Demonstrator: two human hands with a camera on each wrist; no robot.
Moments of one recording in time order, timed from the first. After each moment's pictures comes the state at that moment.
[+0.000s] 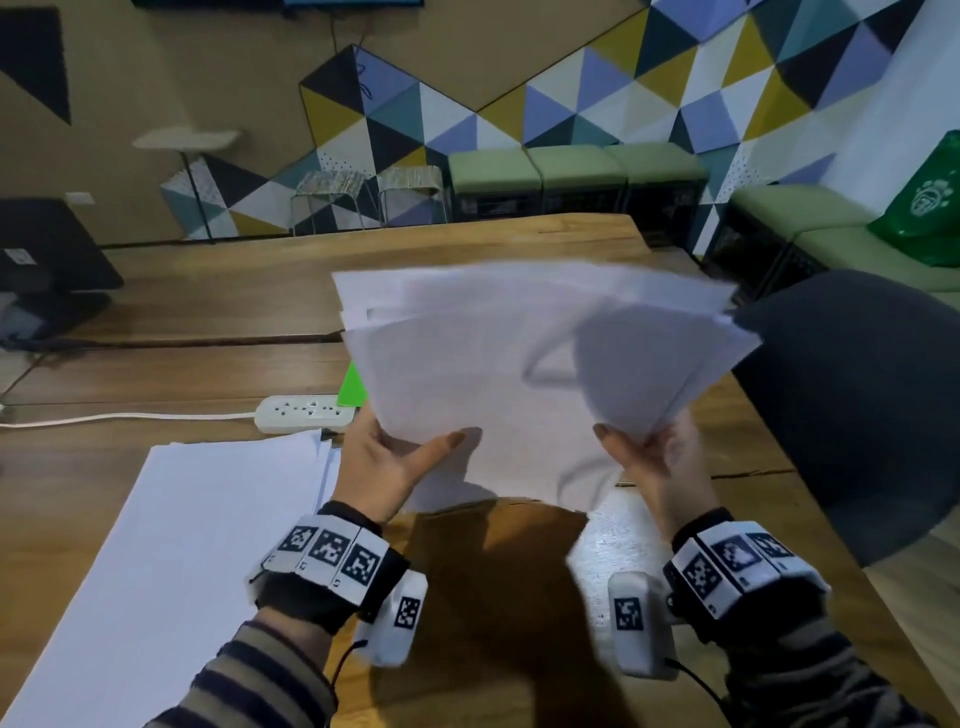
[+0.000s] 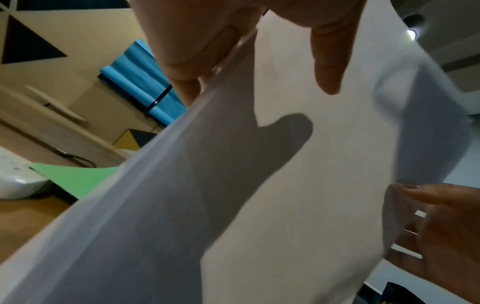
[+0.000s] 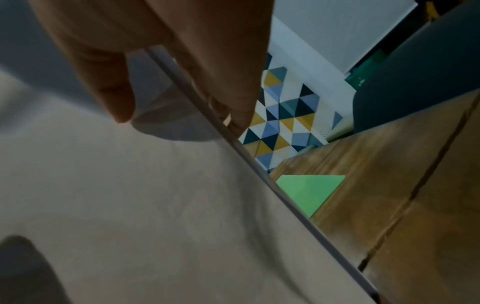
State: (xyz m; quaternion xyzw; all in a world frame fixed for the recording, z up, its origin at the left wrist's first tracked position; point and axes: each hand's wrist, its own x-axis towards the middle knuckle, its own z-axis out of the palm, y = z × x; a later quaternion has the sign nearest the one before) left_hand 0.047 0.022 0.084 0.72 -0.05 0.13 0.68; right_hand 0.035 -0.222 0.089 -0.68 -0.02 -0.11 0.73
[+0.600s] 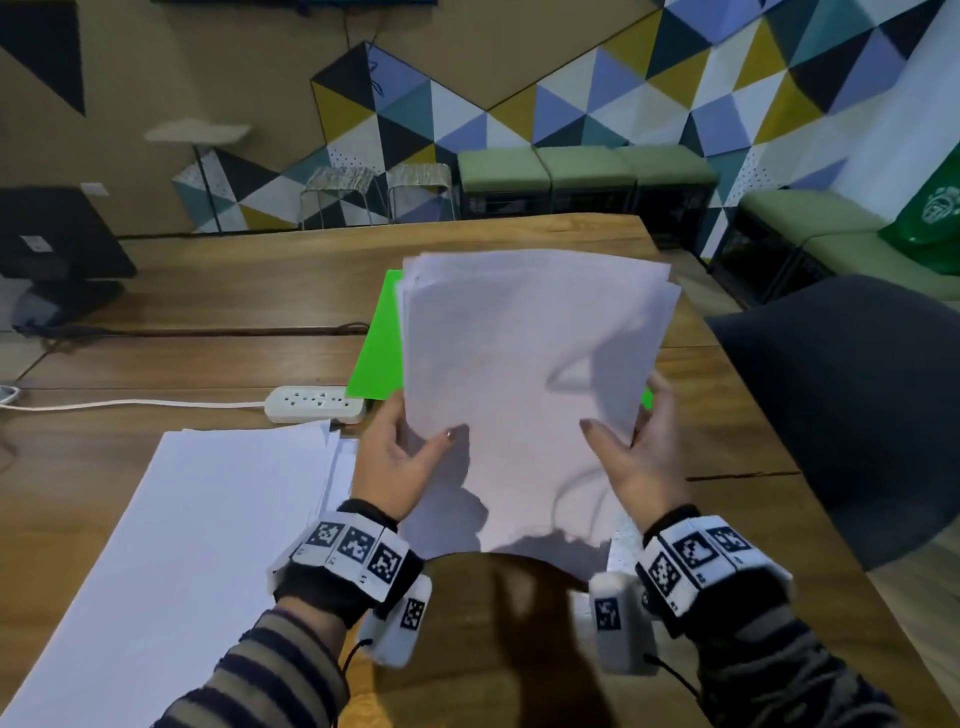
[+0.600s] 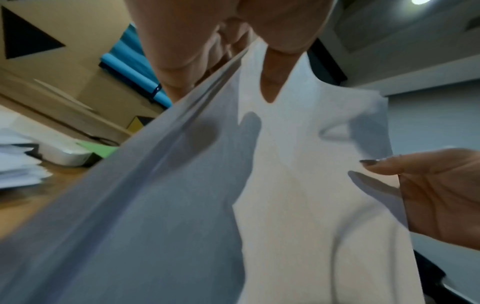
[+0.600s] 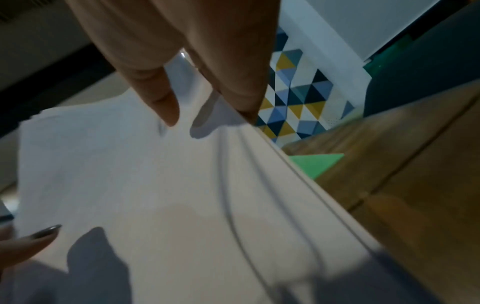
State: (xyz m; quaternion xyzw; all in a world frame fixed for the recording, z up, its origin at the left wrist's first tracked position) left_hand 0.040 0.022 0.074 0.78 -0.01 0.13 0.62; right_hand 0.034 -0.197 0.093 -0.74 0.03 -0.13 0.66
